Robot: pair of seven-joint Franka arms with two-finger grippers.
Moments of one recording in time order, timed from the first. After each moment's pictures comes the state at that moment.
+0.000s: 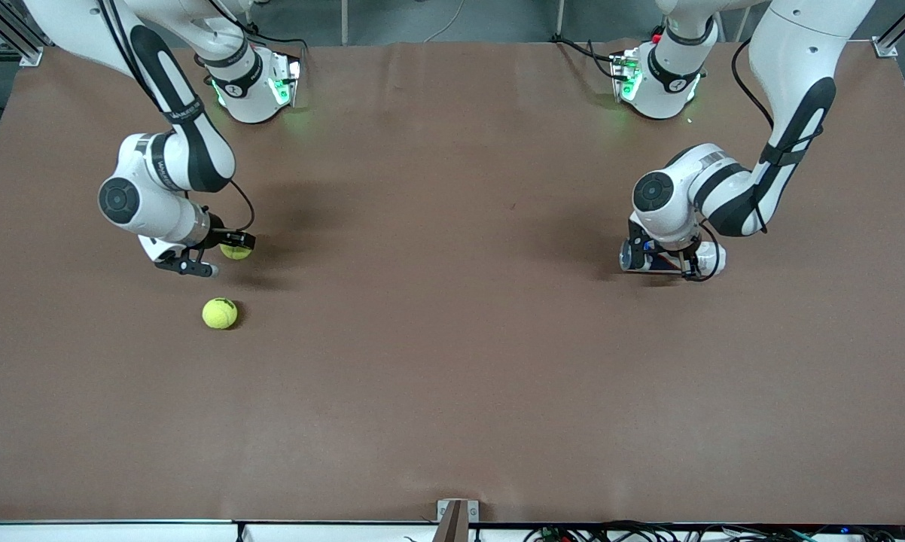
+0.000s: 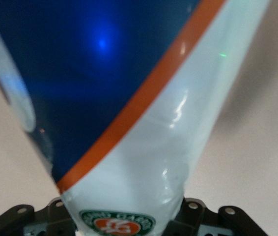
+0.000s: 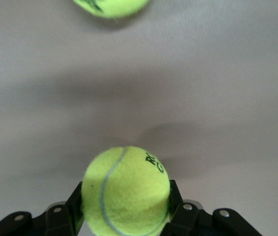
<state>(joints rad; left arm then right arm) 0.16 0.36 -0.40 -2.36 1.04 2.27 0.53 0.06 0.19 -0.01 -2.39 0.12 2.35 0.15</state>
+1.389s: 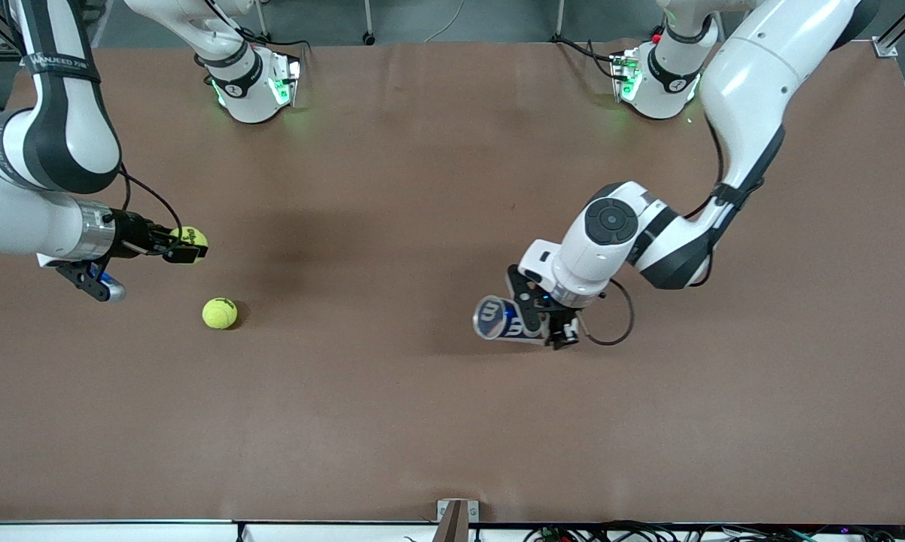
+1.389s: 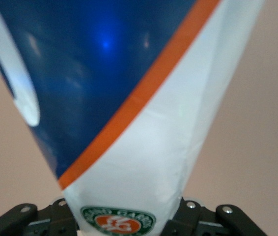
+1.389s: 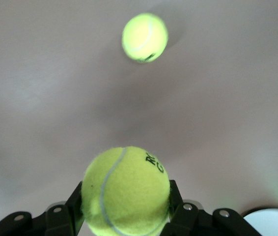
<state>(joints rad) 0.00 0.72 -0.65 -1.62 0.50 2.47 0.47 -0.01 0.15 -0.02 -1.90 0.32 1.74 0.47</state>
